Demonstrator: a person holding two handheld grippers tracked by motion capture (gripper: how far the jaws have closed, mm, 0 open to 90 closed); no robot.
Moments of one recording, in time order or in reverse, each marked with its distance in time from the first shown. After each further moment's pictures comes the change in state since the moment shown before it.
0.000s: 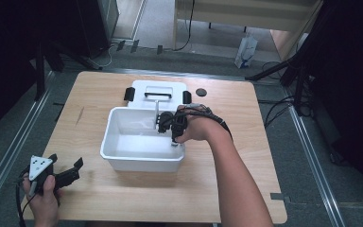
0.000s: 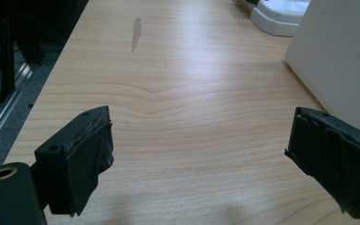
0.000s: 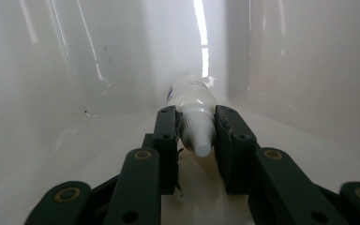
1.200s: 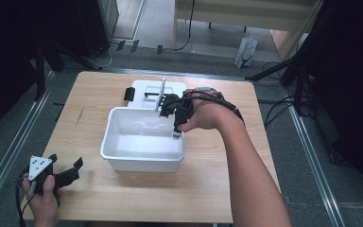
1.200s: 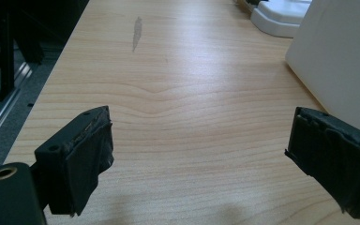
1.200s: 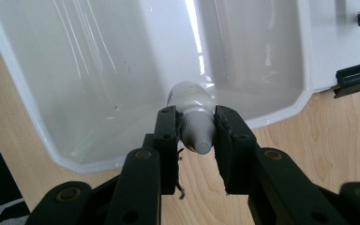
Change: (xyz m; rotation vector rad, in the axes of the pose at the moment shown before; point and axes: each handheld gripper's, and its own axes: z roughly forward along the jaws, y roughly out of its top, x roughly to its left) left arm 0.001 0.000 0.000 0.000 -0.002 -0.003; right arm -0.006 -0.009 -0.073 -0.053 0.021 0.133
